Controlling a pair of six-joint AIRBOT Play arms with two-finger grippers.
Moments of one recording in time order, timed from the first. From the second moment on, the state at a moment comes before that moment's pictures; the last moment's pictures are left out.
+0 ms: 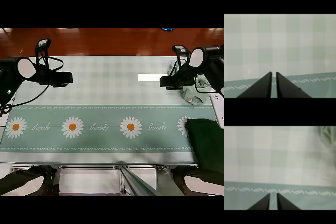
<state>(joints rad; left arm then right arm) -0.20 -1.26 1.18 1.44 -0.95 -1.72 0.14 -1.41 1.37 -1.62 1.24 1.72</state>
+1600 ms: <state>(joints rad) 0.10 -1.00 1.15 1.52 -0.97 -1.64 -0.29 -1.44 1.80 -1.32 1.11 1.48</state>
